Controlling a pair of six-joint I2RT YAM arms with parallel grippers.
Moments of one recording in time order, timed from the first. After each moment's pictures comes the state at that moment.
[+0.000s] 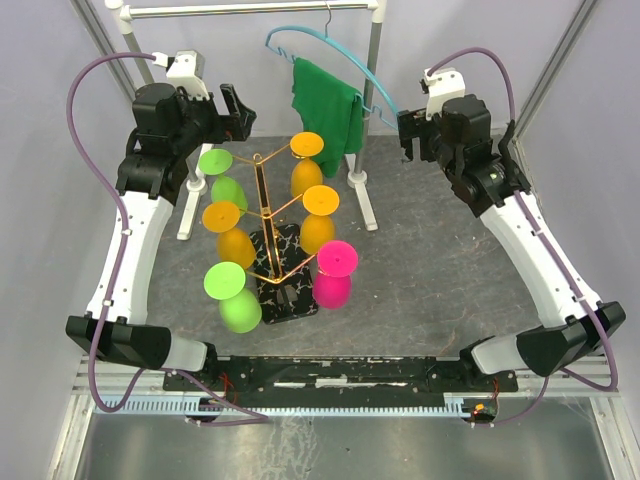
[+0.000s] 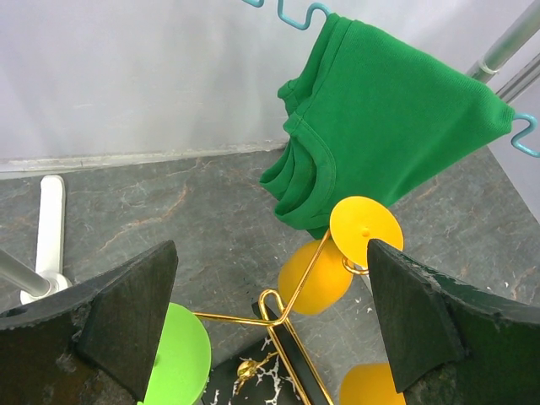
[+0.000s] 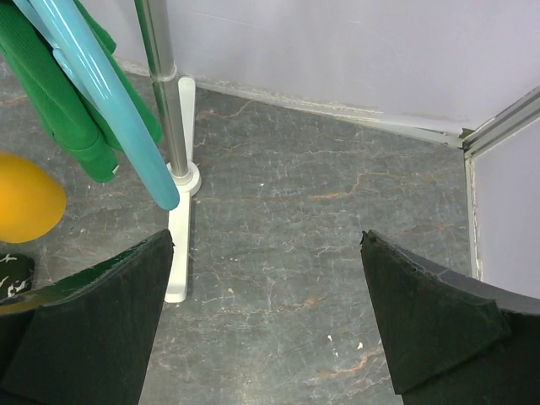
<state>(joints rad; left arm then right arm) -0.16 1.40 1.70 -0.48 0.18 -0.18 0.42 1.40 1.64 -0.55 0.31 -0.05</state>
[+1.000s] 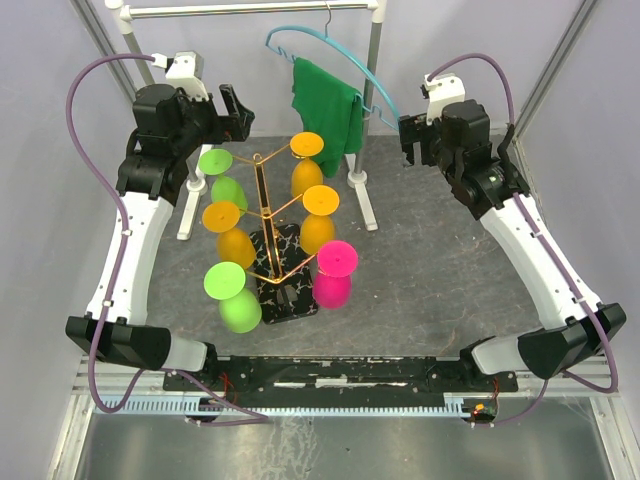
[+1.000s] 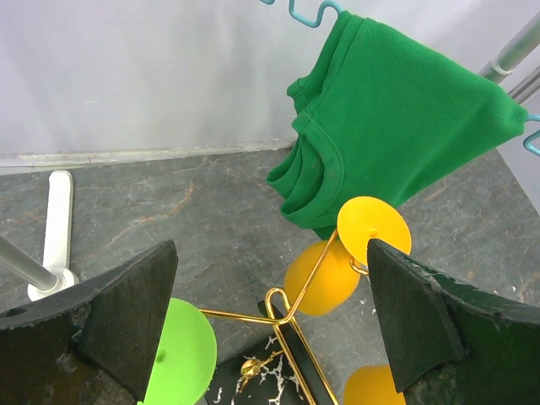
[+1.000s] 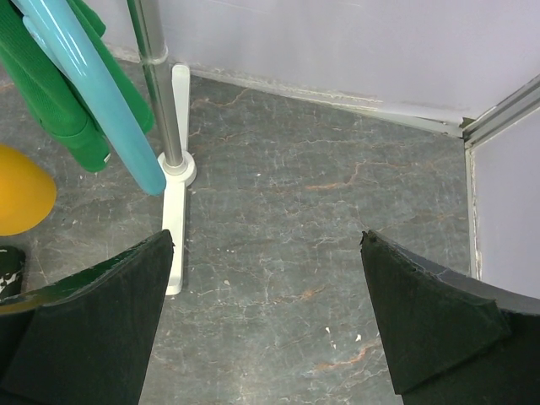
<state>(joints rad) -0.16 1.40 1.69 -0.49 0.16 -0.18 0.41 1.39 1.59 -0.54 0.31 -0.05</state>
